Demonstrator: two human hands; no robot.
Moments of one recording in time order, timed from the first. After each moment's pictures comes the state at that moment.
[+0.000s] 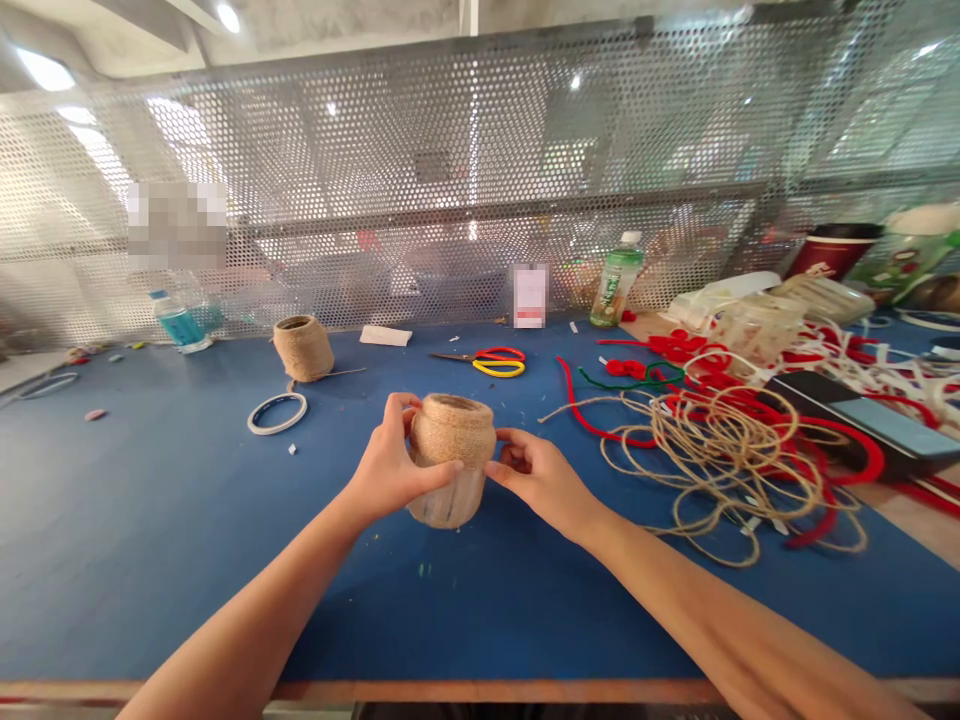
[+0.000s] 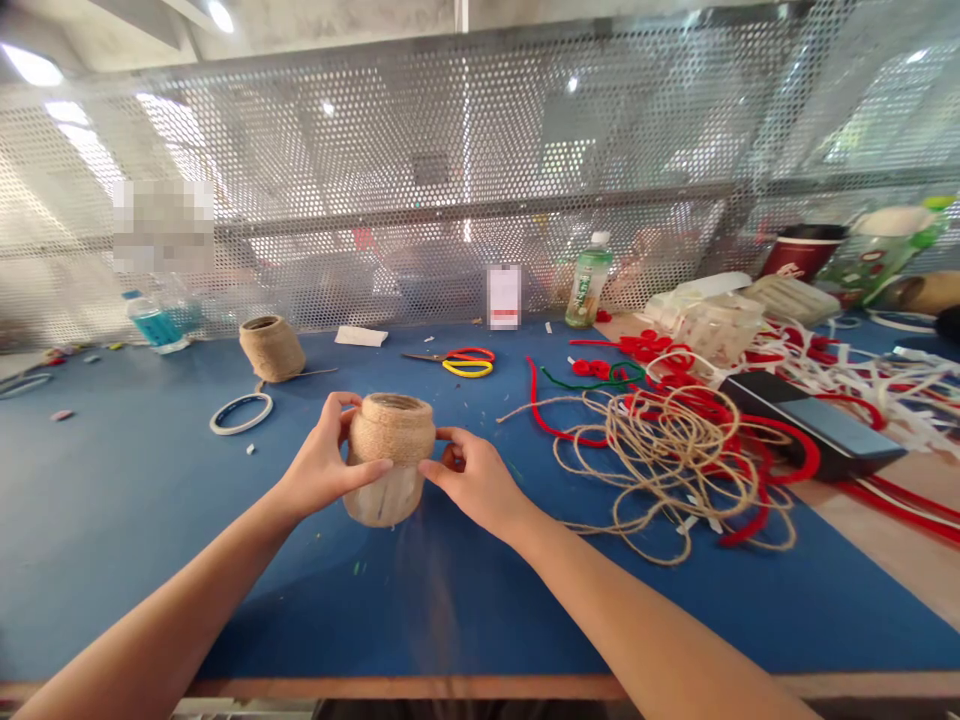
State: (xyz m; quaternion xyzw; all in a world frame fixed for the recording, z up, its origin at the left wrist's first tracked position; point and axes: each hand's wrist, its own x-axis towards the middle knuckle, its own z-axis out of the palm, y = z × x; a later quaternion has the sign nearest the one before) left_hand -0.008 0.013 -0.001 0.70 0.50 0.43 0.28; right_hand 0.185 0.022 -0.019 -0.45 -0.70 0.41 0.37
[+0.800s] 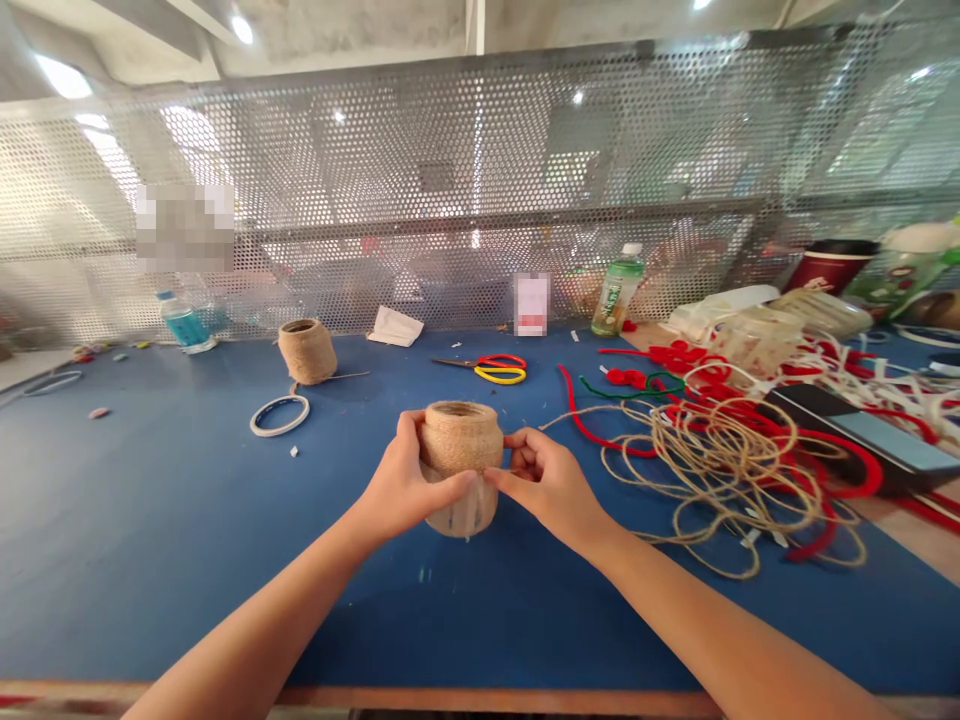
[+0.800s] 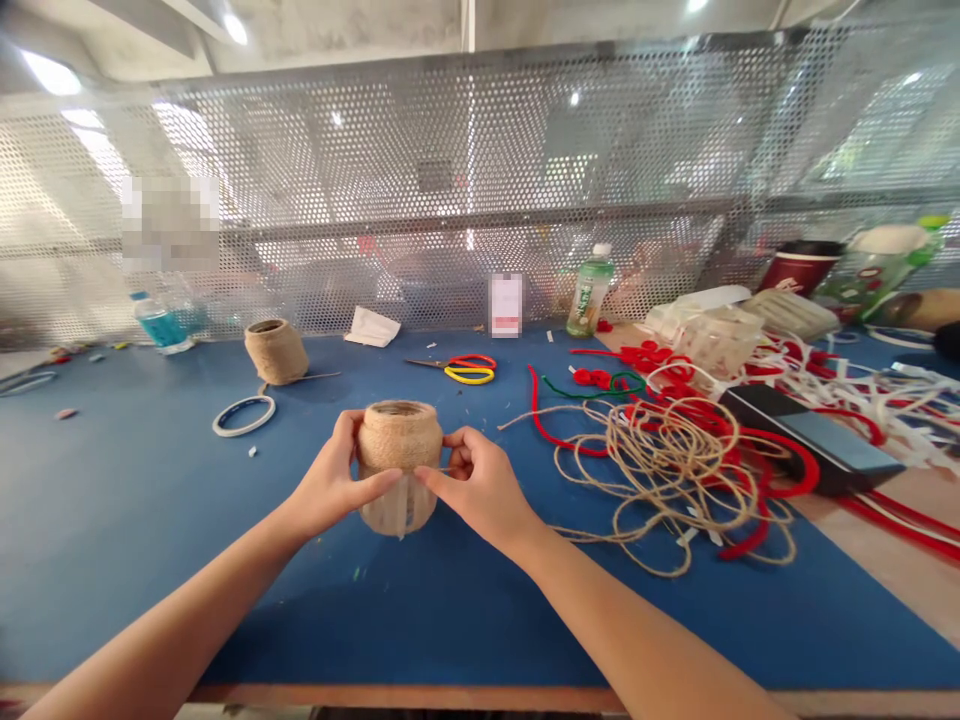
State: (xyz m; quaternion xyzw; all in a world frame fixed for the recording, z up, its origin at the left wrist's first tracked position) left_hand 0.004 0.000 0.001 0.69 0.50 0.43 0.31; right_hand 0.185 0.011 -0.009 -0.45 -0.68 0.41 0.41
